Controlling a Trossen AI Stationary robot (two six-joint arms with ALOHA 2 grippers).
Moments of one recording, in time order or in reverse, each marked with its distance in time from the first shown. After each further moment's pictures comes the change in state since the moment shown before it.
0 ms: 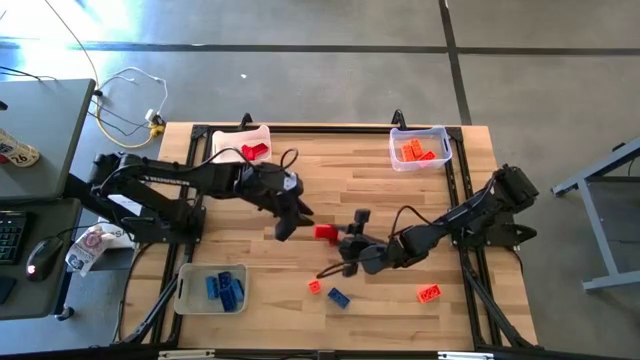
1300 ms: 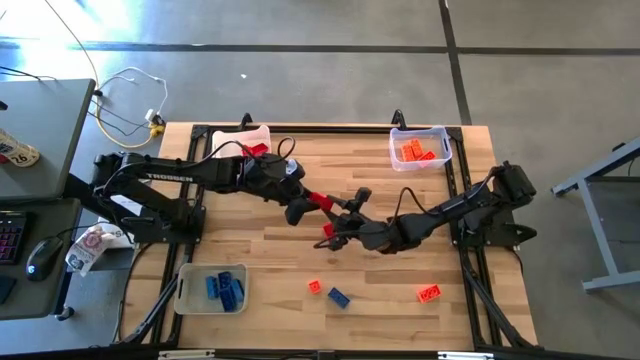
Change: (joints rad) left arm 0.066 0.013 0.000 0.048 -0.099 -0.129; right arm -0.114 0.000 0.000 0.295 0.145 -0.216
